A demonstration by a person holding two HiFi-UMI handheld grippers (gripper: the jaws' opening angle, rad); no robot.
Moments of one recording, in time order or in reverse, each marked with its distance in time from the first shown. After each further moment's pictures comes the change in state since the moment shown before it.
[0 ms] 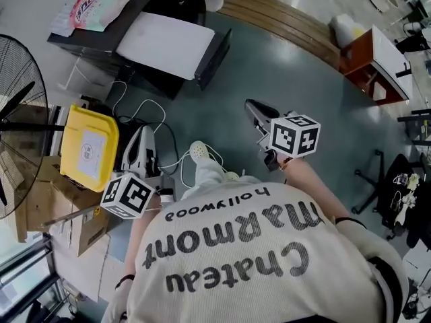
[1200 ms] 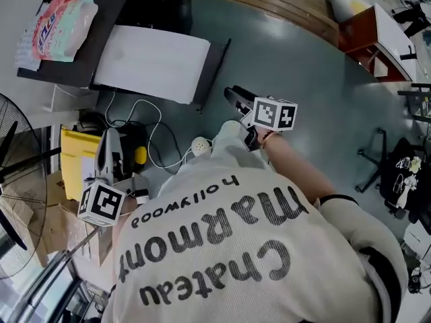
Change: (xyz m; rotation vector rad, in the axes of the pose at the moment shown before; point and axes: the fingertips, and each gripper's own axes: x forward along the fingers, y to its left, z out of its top) left arm 0.118 0.089 0.072 0.001 0.069 0.087; right arm 0.162 -0.104 0.000 0.335 -0.002 -0.029
